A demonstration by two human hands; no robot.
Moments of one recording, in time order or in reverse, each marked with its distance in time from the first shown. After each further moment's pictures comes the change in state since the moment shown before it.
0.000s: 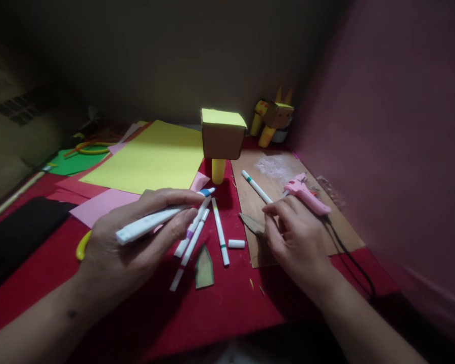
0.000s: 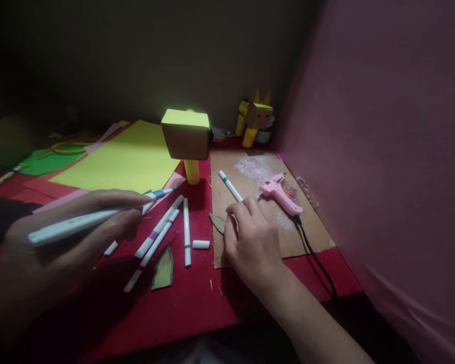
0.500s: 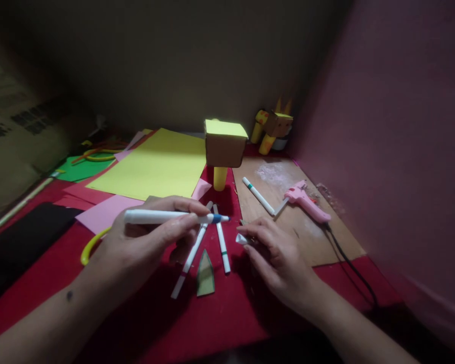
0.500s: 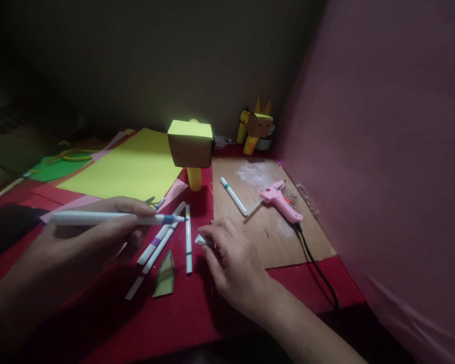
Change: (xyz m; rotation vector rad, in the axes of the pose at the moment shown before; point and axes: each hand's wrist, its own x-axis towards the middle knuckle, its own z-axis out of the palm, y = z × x) left_hand 0.006 0.004 0.000 -0.537 -0.121 -0.609; right_hand -0.009 -0.012 0.012 0.448 -0.193 -0.102
